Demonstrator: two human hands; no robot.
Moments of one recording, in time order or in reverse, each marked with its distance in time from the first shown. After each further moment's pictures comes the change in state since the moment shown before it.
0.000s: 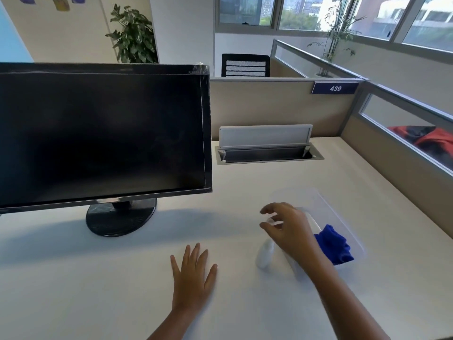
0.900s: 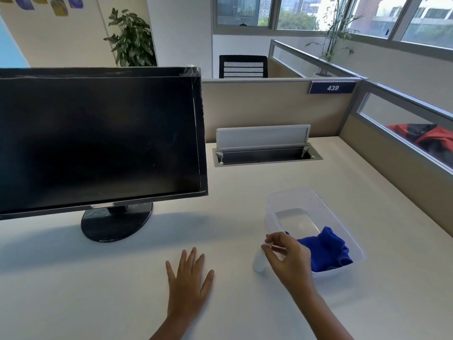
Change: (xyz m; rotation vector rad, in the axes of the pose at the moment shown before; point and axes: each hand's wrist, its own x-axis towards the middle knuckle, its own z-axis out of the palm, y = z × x) left_hand 0.000 -0.001 0.005 0.027 0.063 0.026; right_hand -0.041 0.055 0.045 0.176 0.286 -0.007
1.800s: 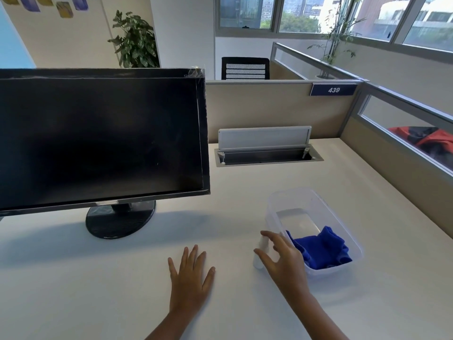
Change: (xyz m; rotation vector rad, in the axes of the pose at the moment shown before) left_hand 0.000 0.000 -0.002 -0.001 -0.014 -0.008; right_hand -0.012 0.010 0.010 -0.124 -0.057 -0.077
